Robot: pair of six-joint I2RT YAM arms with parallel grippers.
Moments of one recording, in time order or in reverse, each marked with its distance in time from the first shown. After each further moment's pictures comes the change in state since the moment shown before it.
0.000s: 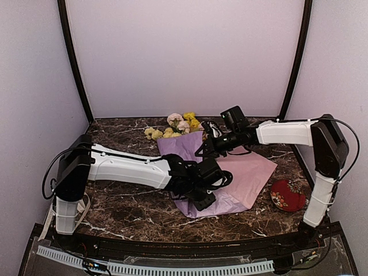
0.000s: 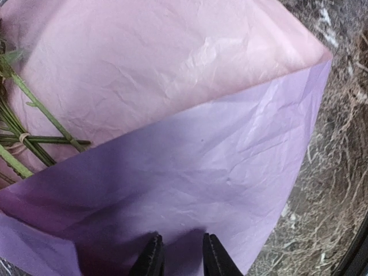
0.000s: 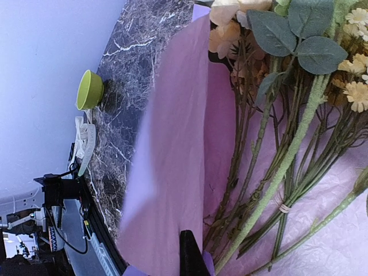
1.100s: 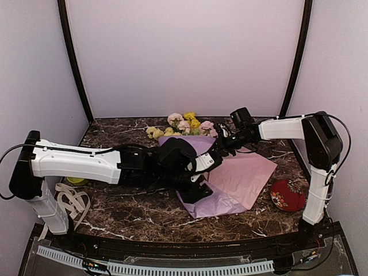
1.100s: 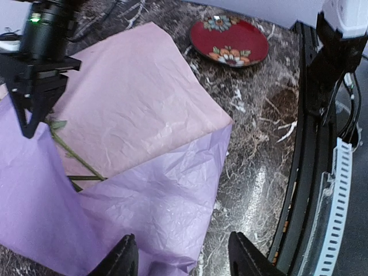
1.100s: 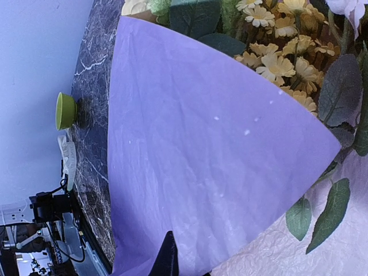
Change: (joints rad) left arm -0.004 -0.343 -0.247 0.219 0.121 0.062; right arm -0.151 0.106 0.041 -0.066 -0.054 -0.043
